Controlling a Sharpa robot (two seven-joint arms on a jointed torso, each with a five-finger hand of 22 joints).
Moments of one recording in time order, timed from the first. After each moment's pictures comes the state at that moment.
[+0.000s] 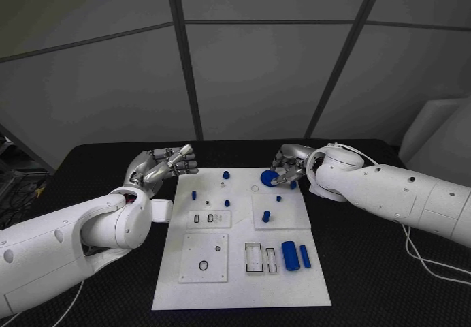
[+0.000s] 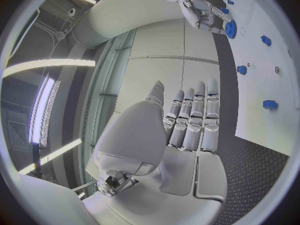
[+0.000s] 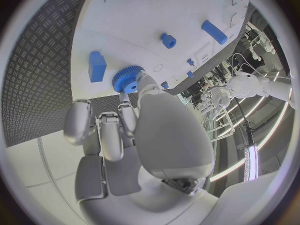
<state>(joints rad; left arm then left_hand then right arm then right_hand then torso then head) 1.12 -0.88 0.07 1.59 0.00 -0.49 0.45 1.45 0.04 -0.09 0.16 0.23 0.96 0.21 0.11 0.07 1.03 0.16 0.10 0.07 1.09 0.12 0.15 0.15 0.19 0.91 0.22 0.45 0.19 1.24 -0.66 0.05 1.22 -1.41 -0.11 -0.24 1.47 -0.14 0.01 0.27 0.28 0.91 0.15 0.17 0.07 1.38 0.07 1.33 1.26 1.47 -0.01 1.52 1.31 0.09 1.33 0.11 1.38 1.19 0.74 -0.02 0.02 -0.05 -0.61</state>
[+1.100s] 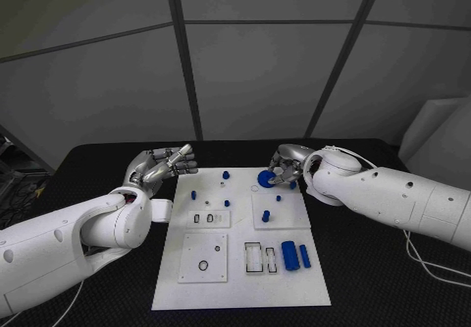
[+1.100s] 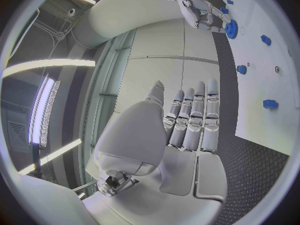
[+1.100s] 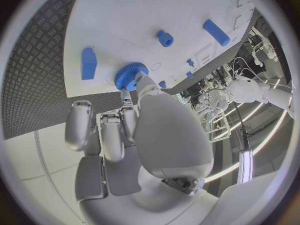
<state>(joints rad) 1.12 -0.88 0.07 1.59 0.00 -0.49 0.45 1.45 0.04 -0.09 0.16 0.23 0.96 0.21 0.11 0.07 1.03 0.16 0.10 0.07 1.09 0.12 0.15 0.14 0.19 0.91 0.22 0.45 0.19 1.23 -0.67 0.05 1.28 -1.48 -0.18 -0.28 1.49 -0.07 0.07 0.22 0.26 1.03 0.12 0.19 0.07 1.42 0.04 1.37 1.31 1.47 -0.02 1.53 1.31 0.08 1.37 0.08 1.41 1.25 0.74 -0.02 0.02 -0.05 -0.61</state>
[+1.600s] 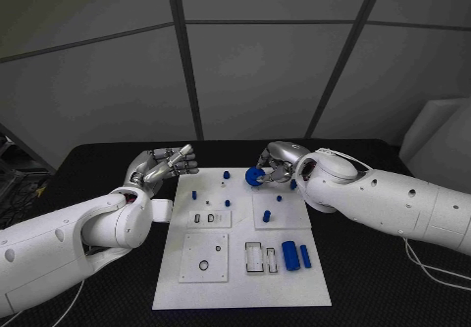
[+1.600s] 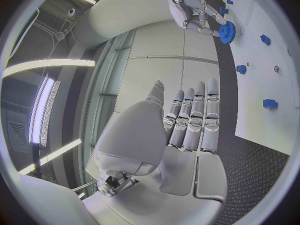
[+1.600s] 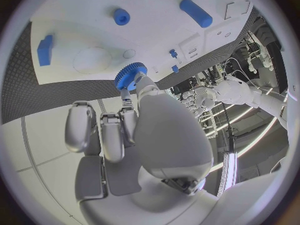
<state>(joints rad) 1.11 -0.88 0.07 1.59 0.00 -0.49 0.45 1.45 0.04 -0.09 0.16 0.23 0.96 0.21 0.10 0.07 1.03 0.16 0.10 0.07 1.09 0.12 0.14 0.15 0.19 0.91 0.22 0.45 0.19 1.23 -0.67 0.05 1.40 -1.56 -0.27 -0.30 1.50 -0.07 0.07 0.22 0.26 1.03 0.12 0.19 0.07 1.43 0.04 1.37 1.31 1.47 -0.02 1.53 1.31 0.08 1.38 0.08 1.42 1.26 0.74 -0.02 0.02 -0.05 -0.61</state>
